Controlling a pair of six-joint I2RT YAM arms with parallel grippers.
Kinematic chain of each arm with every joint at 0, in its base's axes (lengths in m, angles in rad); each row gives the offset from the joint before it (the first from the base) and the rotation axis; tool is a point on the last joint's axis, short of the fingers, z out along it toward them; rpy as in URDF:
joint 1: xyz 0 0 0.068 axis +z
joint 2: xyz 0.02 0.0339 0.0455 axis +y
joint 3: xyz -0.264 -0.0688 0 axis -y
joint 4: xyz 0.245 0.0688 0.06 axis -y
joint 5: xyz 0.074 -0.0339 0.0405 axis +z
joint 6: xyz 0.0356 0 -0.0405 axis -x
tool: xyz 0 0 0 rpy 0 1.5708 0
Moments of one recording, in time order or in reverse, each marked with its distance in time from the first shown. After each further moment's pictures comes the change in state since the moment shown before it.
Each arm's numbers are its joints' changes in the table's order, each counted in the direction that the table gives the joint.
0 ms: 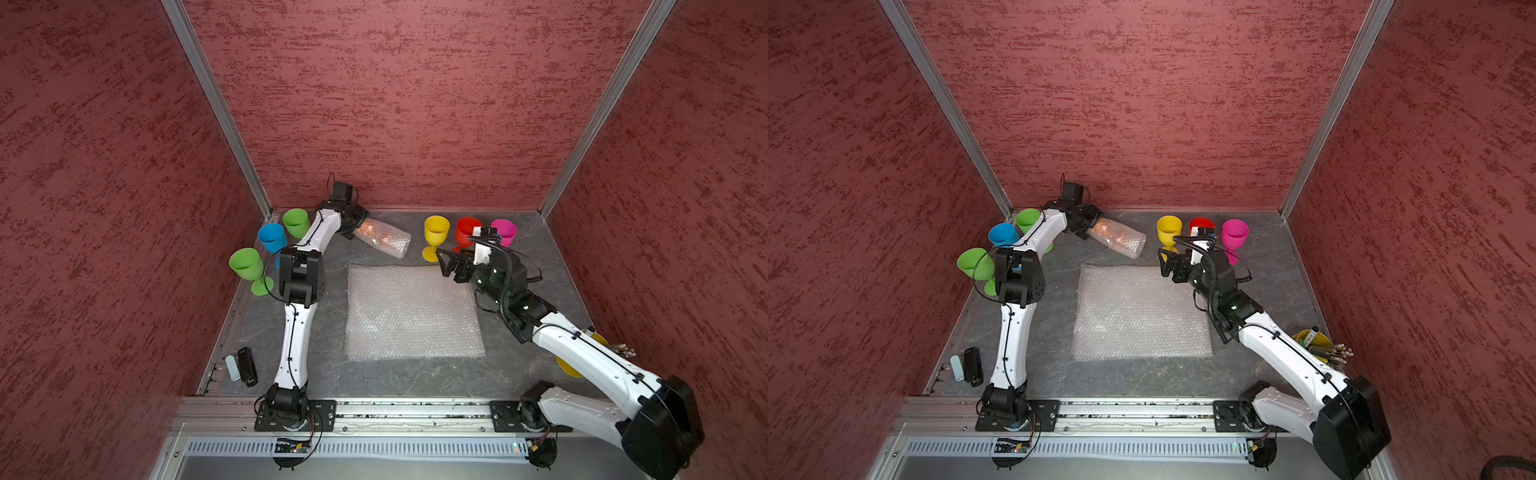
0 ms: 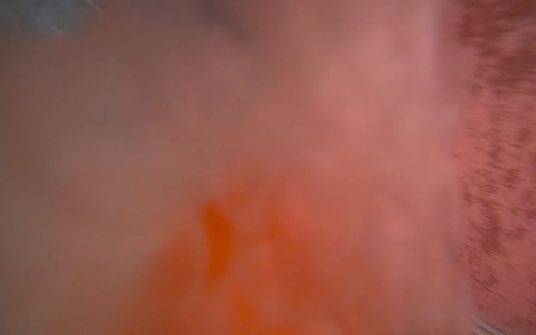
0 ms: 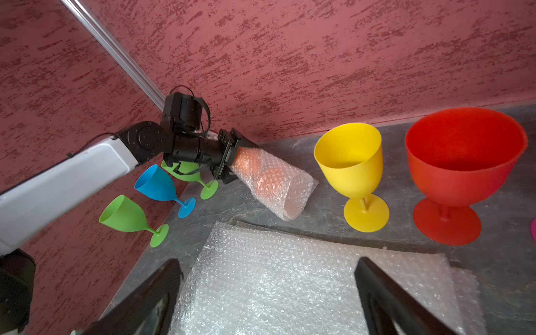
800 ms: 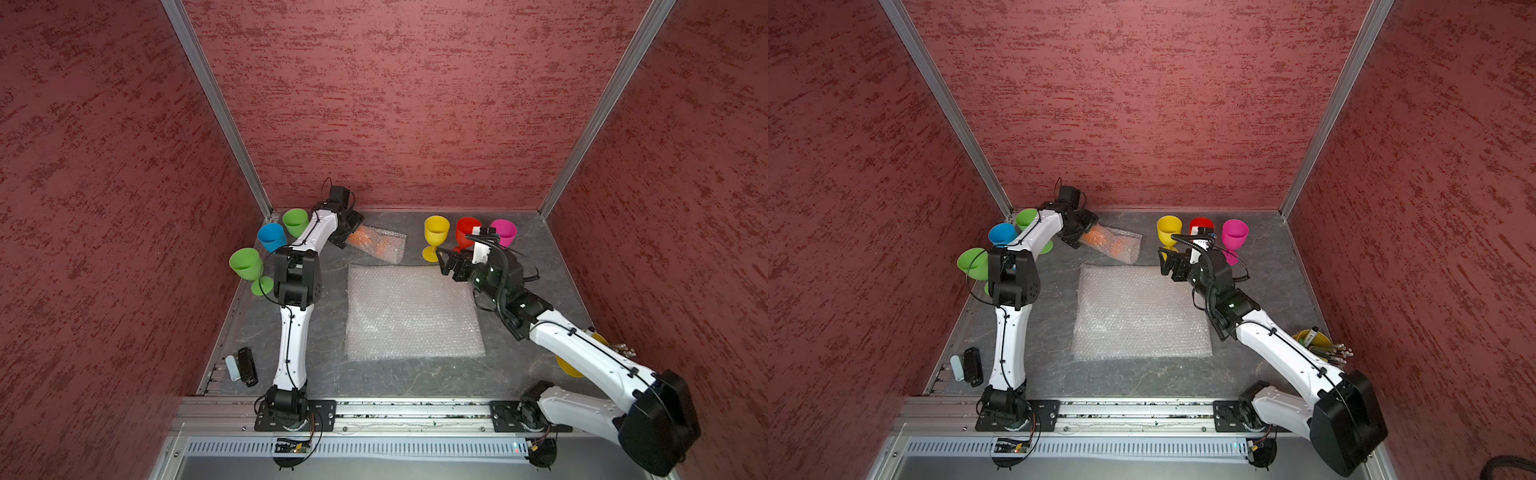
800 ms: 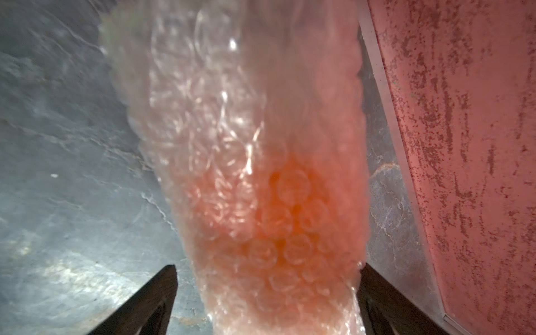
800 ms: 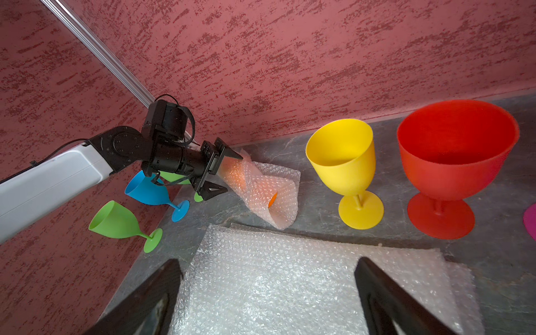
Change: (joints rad) left arm 0.029 -0.005 -0.071 -0.115 0.089 0.025; right arm -0.002 0.034 0.000 0.015 -0.042 -0.031
